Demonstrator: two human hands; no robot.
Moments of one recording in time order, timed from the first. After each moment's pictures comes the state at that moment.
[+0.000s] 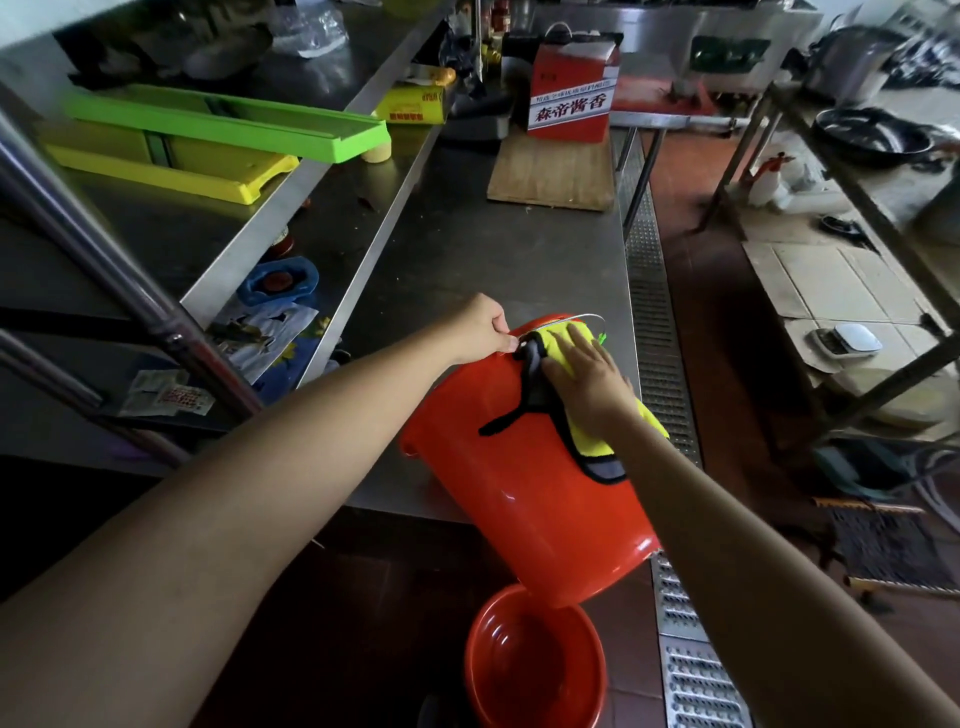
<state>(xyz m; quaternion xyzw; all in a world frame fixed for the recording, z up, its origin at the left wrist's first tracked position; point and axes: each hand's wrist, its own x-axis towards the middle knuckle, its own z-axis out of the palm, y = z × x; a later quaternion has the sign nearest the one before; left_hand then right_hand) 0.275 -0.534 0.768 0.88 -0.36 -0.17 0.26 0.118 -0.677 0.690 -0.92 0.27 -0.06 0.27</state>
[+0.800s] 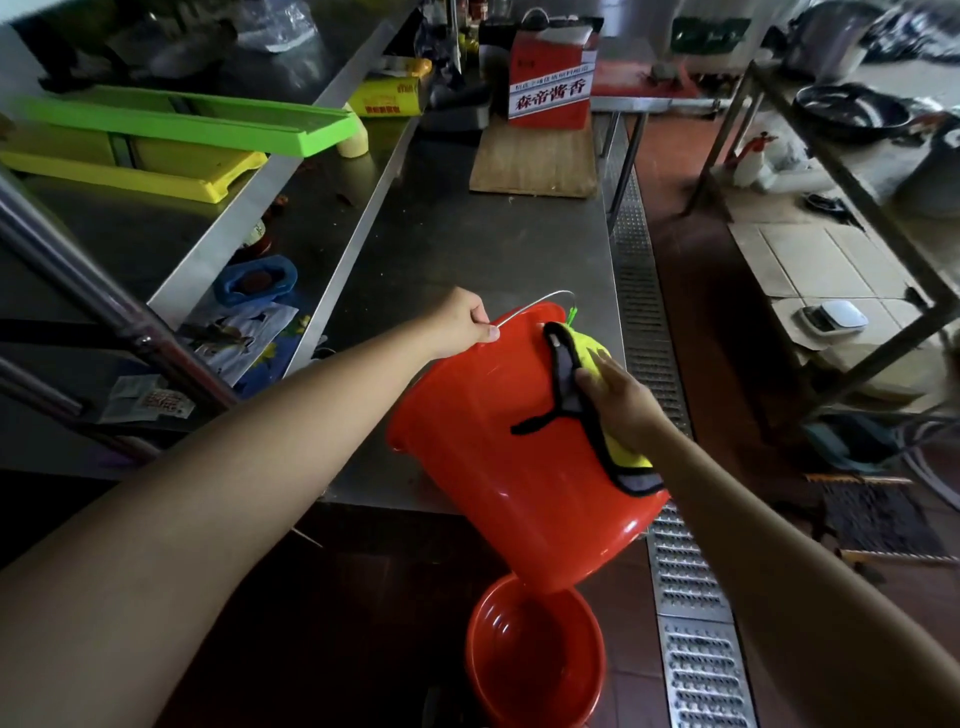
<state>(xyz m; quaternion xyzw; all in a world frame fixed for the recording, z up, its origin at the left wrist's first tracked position) 0.273 -0.538 0.760 0.88 -0.34 -0.18 0.27 0.064 -0.700 0.686 -0.88 0.30 -0.05 0.36</state>
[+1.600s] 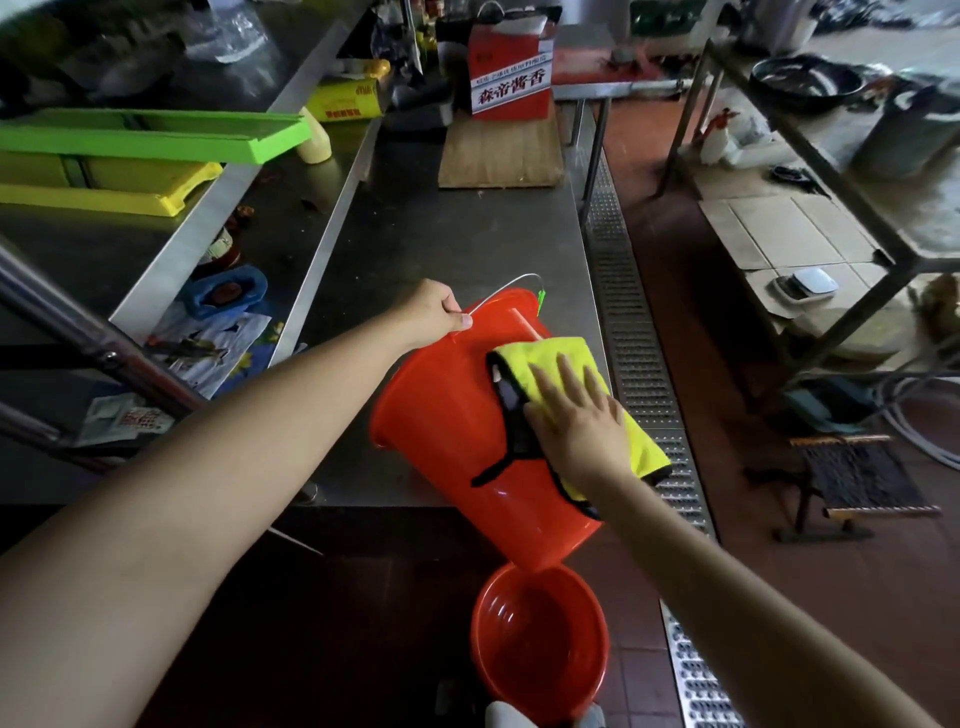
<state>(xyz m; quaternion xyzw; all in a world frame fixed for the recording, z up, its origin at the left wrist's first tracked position) 0.272 -0.544 0.759 0.89 -0.33 -0.17 0.27 0.022 -0.628 0.665 -0.94 0.30 -0.09 0.15</state>
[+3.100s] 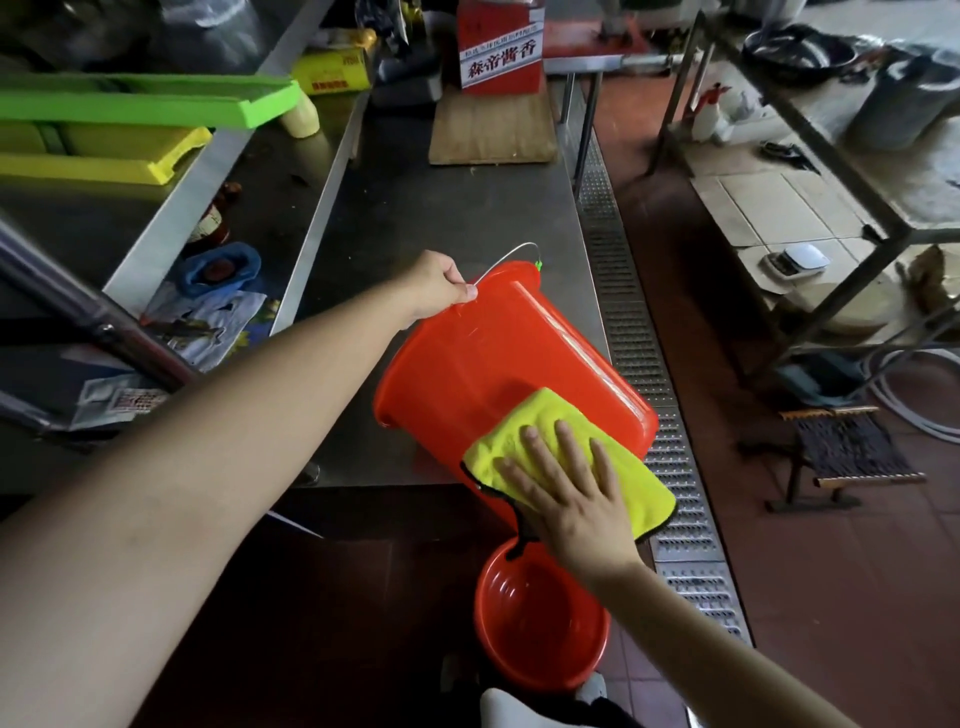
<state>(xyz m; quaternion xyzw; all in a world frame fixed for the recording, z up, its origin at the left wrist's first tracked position) 0.267 -0.546 0.759 0.86 -0.32 -0.22 0.31 -0.061 -0.550 0.606 -0.98 0.13 -0.15 -0.02</state>
